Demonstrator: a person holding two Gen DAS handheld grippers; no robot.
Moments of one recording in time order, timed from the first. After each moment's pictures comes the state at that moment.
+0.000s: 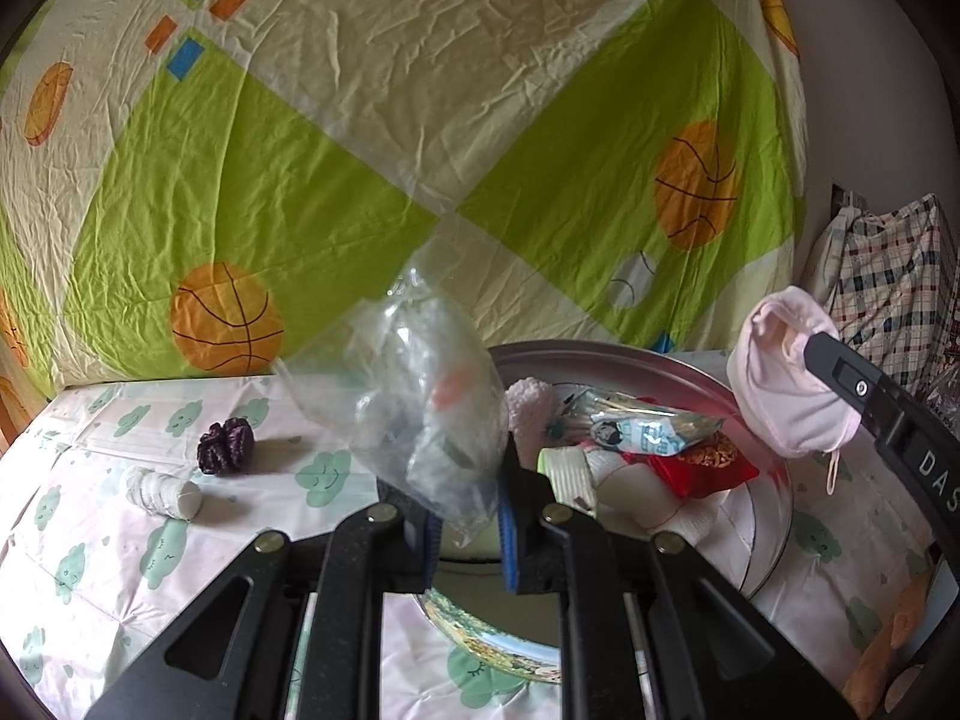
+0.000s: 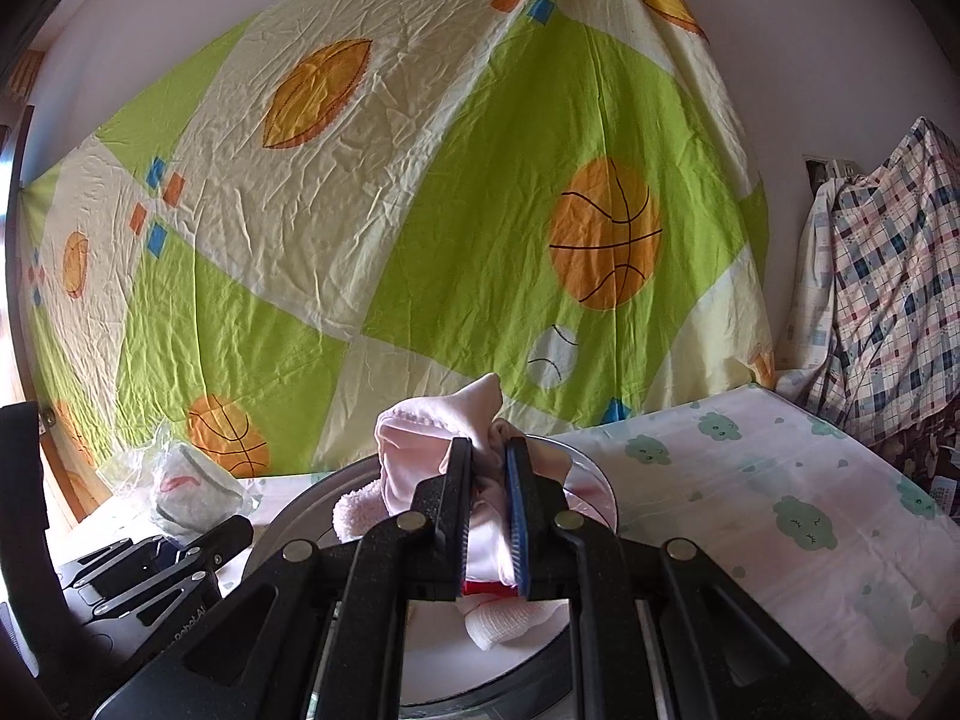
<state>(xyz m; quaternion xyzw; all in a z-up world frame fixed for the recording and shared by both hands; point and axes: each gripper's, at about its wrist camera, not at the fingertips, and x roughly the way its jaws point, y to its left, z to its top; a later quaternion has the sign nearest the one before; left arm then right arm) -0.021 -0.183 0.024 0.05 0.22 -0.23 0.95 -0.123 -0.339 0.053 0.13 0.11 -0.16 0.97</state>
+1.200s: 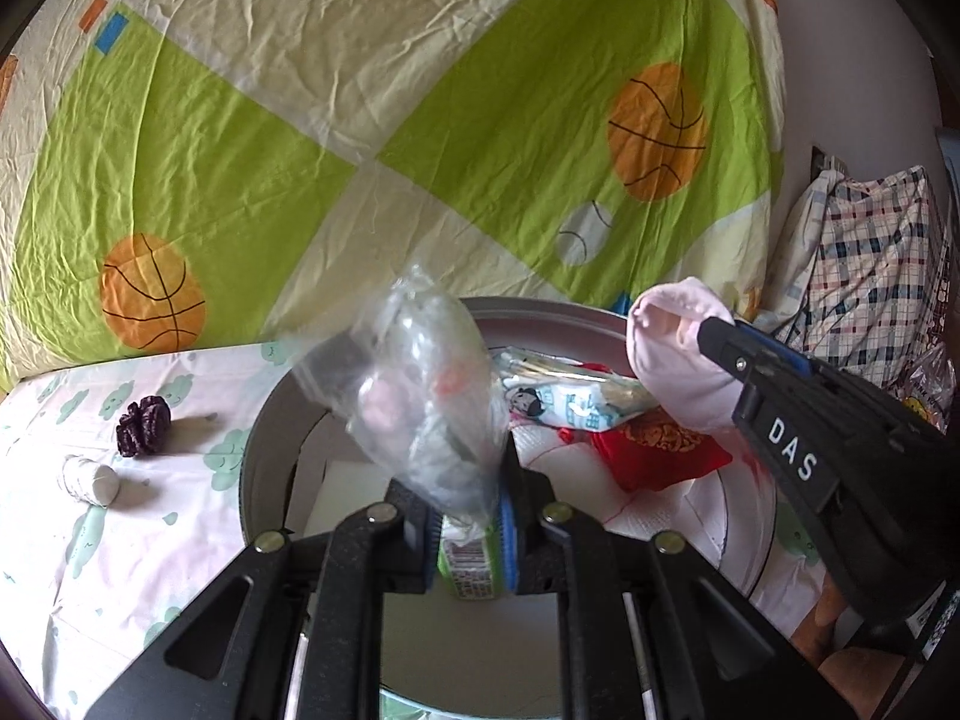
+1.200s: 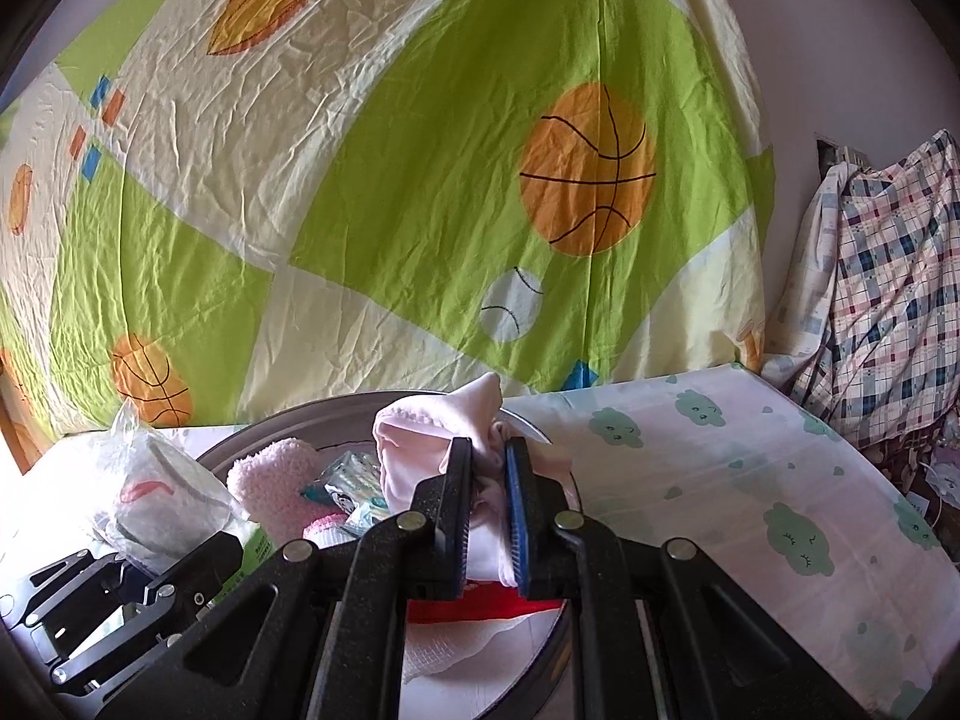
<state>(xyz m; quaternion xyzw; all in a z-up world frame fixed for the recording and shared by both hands) -0.015 -0.233 0.001 0.07 0.26 -0.26 0.93 -0.068 -0.369 0.027 0.09 0.18 -0.20 0.96</state>
